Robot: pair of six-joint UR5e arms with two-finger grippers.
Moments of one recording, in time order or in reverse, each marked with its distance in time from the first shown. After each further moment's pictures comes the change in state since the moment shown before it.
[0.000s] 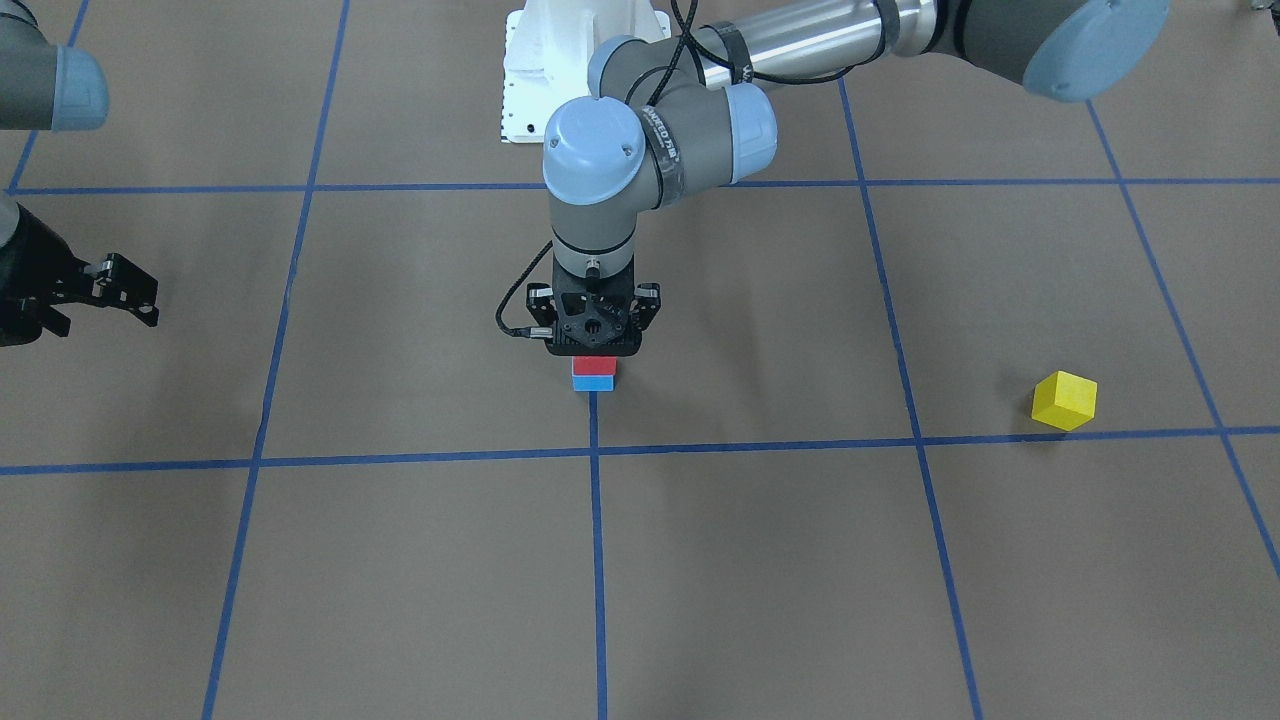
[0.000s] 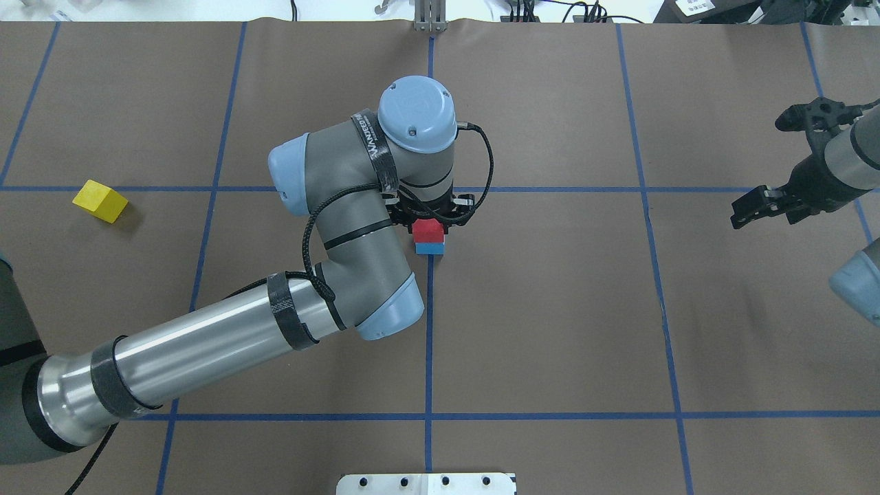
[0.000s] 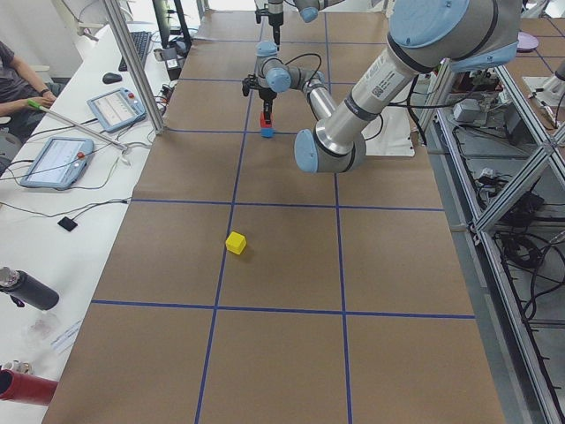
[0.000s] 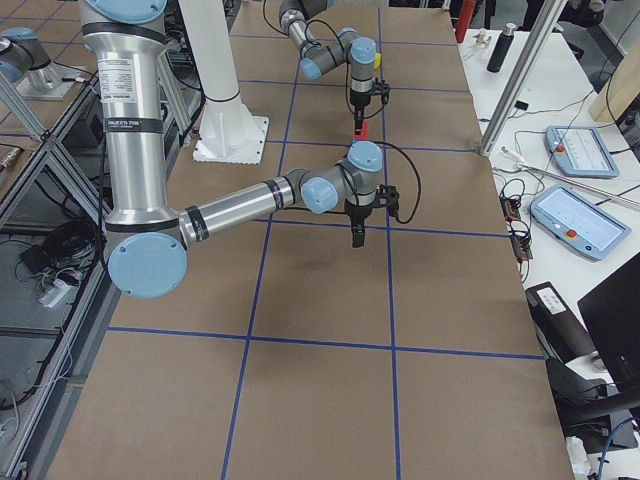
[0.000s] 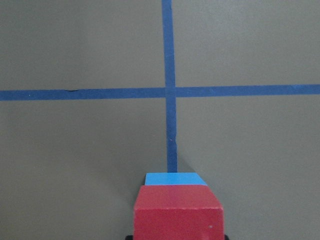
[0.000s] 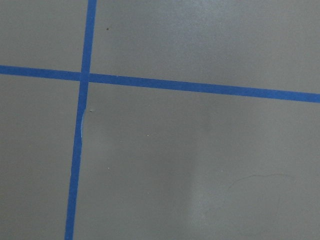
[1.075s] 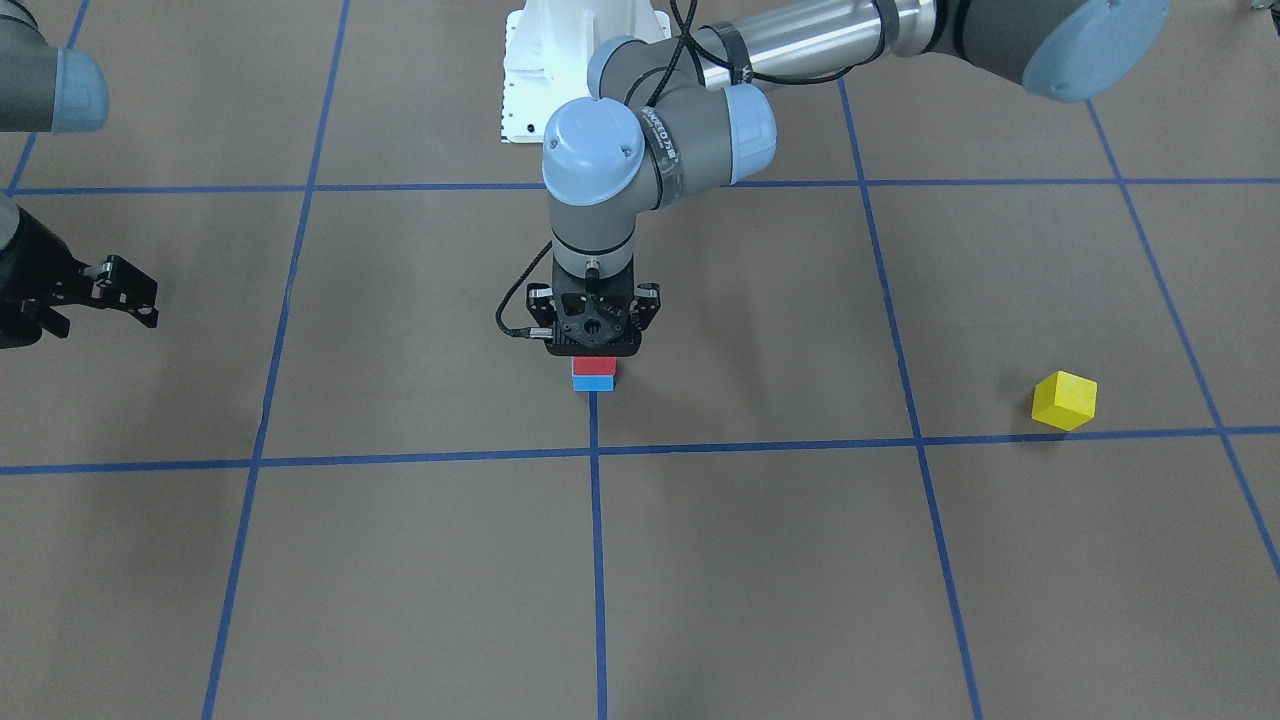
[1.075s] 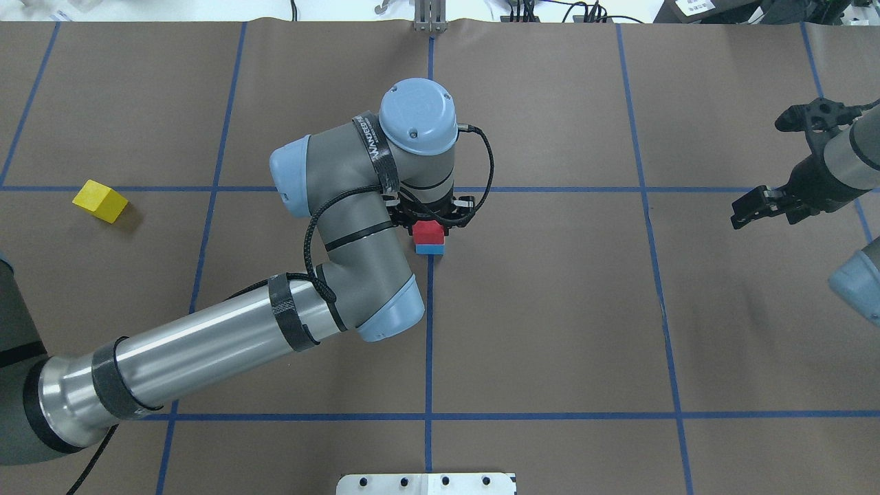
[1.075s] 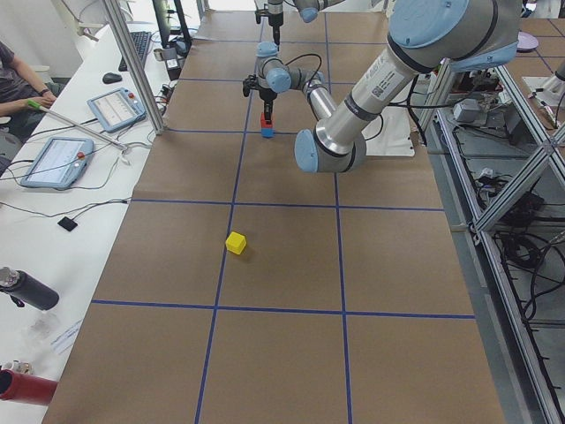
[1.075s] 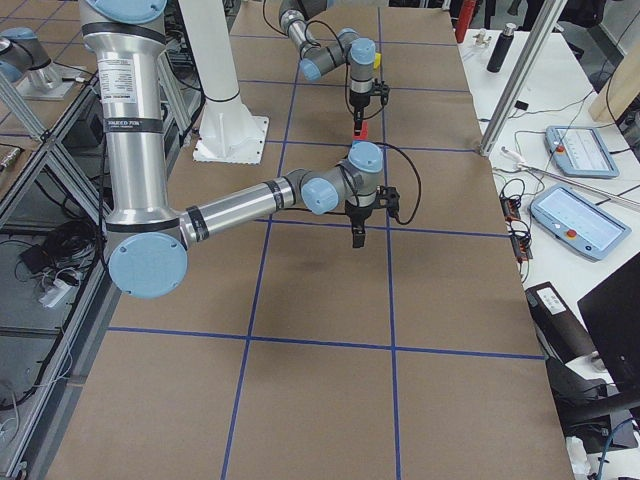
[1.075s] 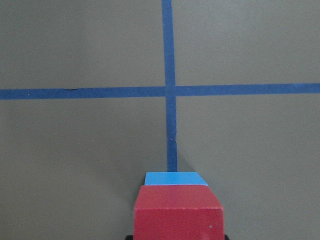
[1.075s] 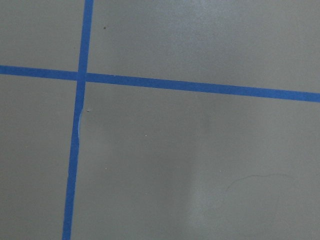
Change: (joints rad) left arm 0.004 0.000 0.004 -0.002 0.000 0.000; right arm 0.000 0.001 -0.007 0.000 0.000 -0.001
